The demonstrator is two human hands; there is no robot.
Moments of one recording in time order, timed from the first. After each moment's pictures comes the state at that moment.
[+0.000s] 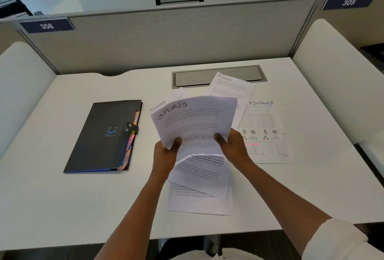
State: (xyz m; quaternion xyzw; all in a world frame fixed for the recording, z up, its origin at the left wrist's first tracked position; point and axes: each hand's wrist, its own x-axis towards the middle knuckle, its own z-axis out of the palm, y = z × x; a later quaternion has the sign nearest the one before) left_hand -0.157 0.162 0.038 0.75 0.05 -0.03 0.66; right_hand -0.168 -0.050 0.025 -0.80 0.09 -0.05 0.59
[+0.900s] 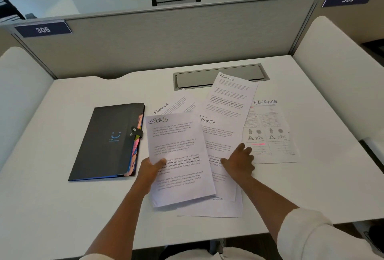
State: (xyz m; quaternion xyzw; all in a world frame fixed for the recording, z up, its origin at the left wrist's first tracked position) left_hand -0.143 0.256 -0.012 0.73 0.16 -0.19 0.63; right_hand -0.175 -0.021 -0.025 -0.90 0.37 0.11 0.22
